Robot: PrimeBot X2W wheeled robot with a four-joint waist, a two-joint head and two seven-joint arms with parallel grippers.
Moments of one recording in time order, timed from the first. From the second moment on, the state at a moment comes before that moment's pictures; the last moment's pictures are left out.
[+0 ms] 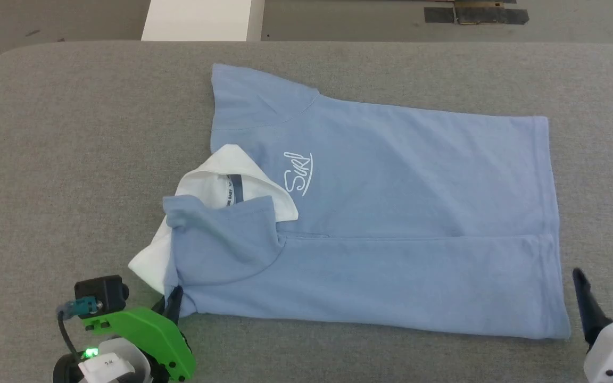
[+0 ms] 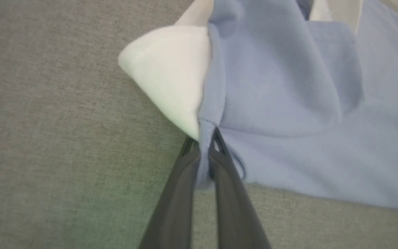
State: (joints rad) left arm -0.02 0.44 -0.38 -0.03 -0.81 0.33 0.20; right arm 0.14 -0.13 -0.26 -0.23 0.20 0.13 0.38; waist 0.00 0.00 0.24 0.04
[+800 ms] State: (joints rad) left arm -0.04 0.42 -0.38 -0.12 -0.79 0.37 0.17; right arm 0.16 -0.16 -0.22 -0.18 0.36 0.13 0.70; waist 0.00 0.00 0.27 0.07
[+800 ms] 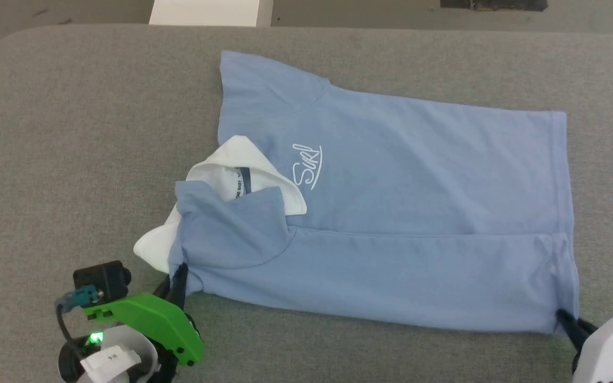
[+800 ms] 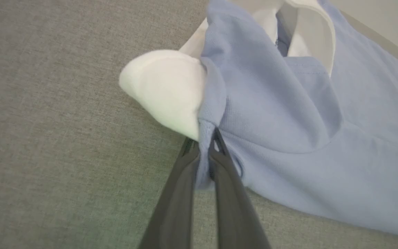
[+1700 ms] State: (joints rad) left arm 0.25 0.40 -0.36 -0.15 -0.92 0.43 0.20; right arm 0.34 -0.11 -0.28 -0.20 0.39 0.13 0.70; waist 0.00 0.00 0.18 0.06
